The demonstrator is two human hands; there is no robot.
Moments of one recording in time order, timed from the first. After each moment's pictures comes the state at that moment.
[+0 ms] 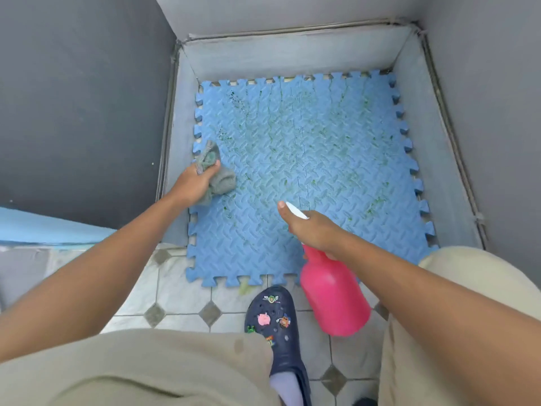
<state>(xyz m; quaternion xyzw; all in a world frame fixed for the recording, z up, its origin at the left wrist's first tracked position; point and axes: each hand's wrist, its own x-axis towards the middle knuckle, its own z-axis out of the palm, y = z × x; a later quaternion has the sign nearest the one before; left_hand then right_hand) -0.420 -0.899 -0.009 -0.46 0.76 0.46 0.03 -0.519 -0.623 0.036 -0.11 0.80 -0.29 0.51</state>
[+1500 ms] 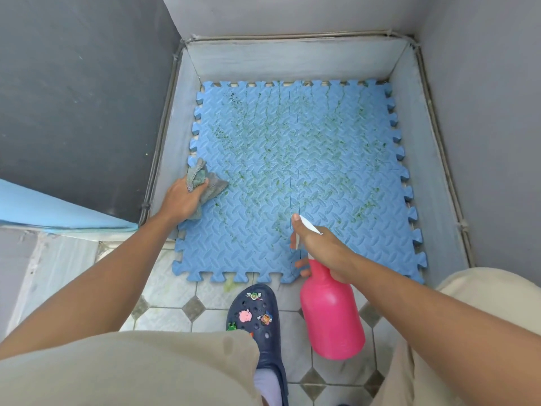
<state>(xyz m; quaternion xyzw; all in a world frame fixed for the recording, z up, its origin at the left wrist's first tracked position) -0.390 -0.882 -0.048 -0.45 0.82 0.35 0.00 -0.521 -0.573 0.009 -0.01 0.73 -0.40 0.56</state>
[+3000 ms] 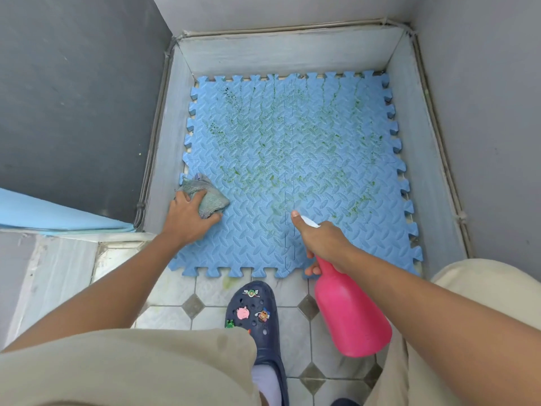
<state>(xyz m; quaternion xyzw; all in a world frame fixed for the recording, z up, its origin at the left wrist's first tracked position) -0.360 -0.847 -0.073 -0.39 0.90 0.13 0.10 -0.532 -0.567 -0.001 -0.01 0.80 -0.32 0.52</state>
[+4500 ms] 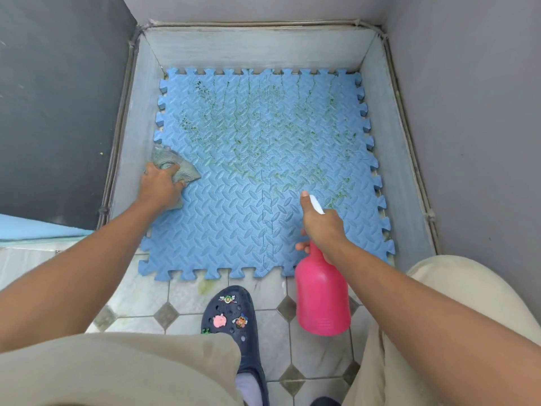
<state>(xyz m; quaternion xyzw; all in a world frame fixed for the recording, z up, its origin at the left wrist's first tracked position) -0.419 -0.884 -0.066 -0.42 0.89 0.13 0.10 -0.553 -0.554 0.007 0.12 0.82 -0.38 0.41</state>
